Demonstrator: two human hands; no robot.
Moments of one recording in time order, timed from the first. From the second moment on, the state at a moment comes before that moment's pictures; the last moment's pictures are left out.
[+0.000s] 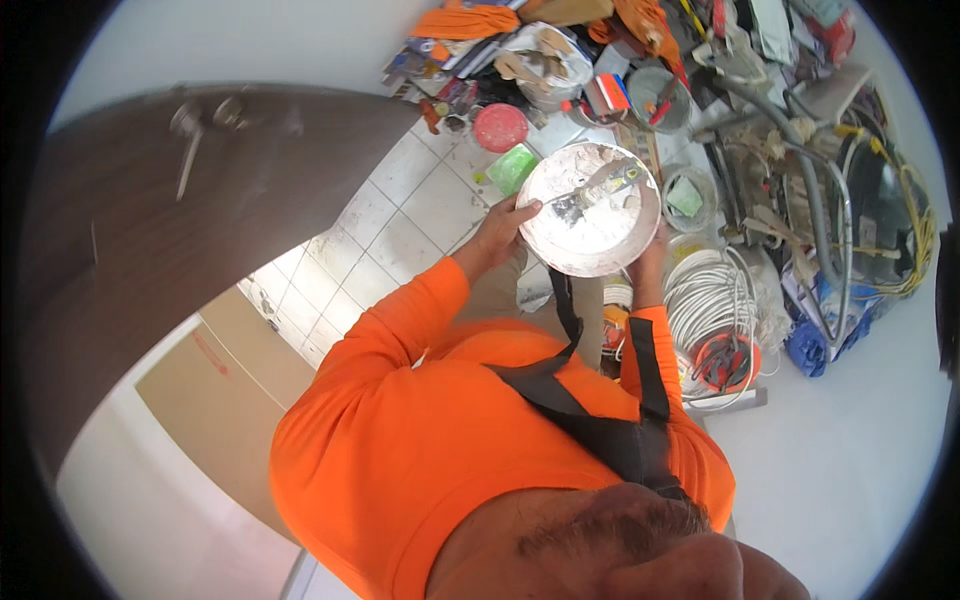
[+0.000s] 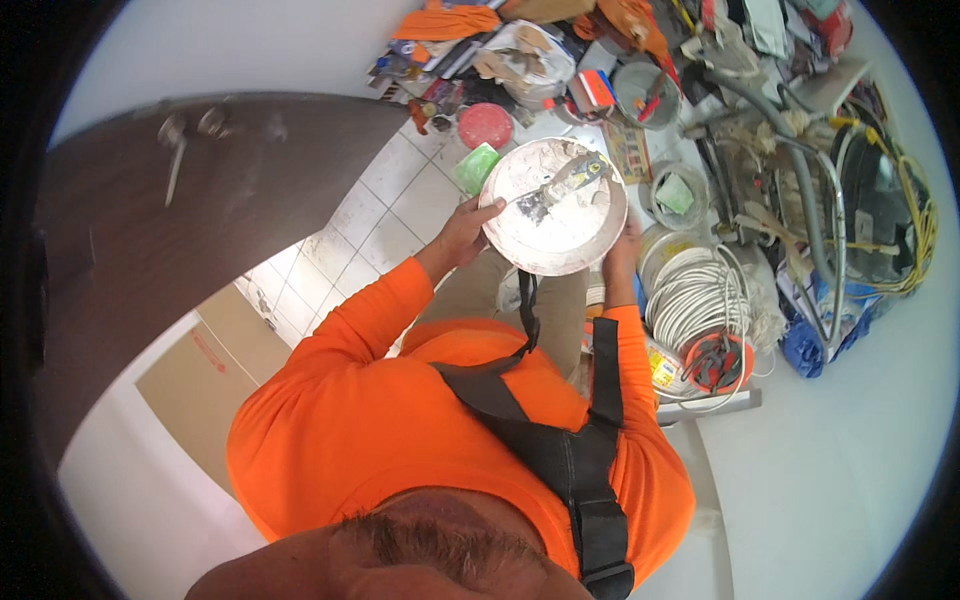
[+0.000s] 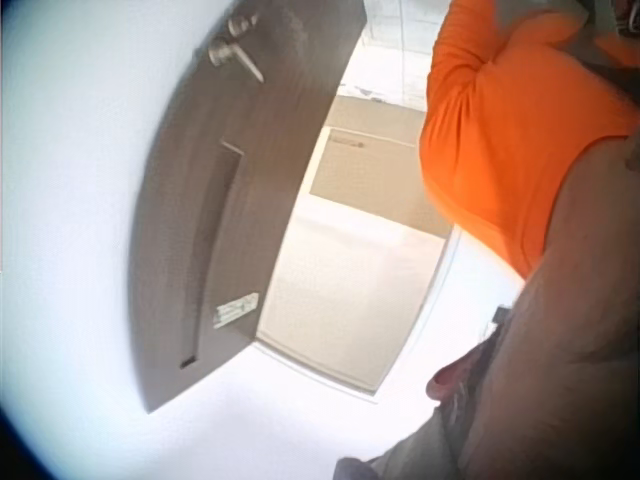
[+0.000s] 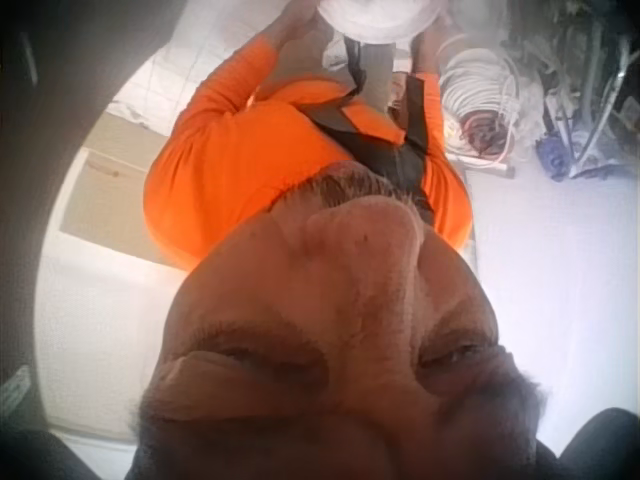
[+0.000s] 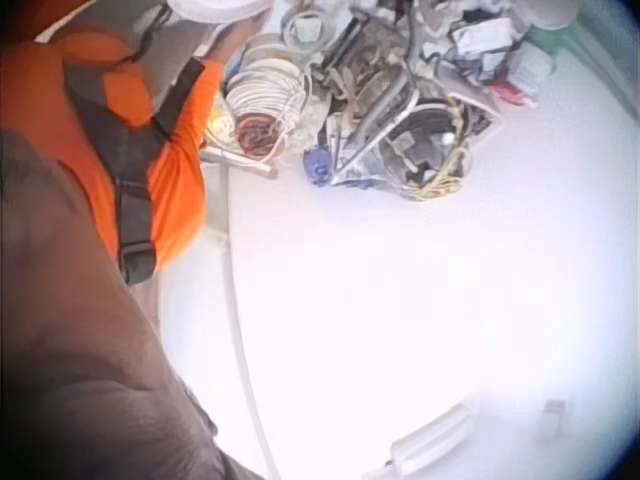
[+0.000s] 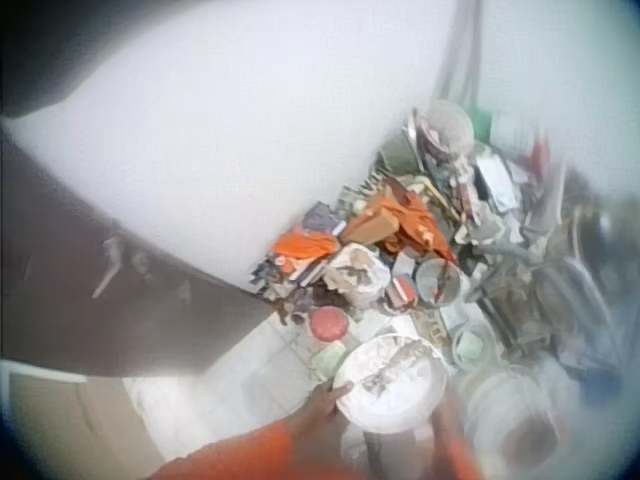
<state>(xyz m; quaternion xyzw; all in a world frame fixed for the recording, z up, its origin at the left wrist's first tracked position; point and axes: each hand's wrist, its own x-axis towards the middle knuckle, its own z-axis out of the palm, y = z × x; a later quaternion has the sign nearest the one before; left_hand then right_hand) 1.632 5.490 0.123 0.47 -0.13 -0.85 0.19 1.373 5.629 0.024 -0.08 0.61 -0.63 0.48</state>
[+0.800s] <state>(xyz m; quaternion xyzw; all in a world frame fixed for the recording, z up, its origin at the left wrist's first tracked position) 1.832 5.659 0.176 0.54 0.04 -0.60 0.59 1.611 5.530 0.244 -0.90 0.33 -0.04 0.27</state>
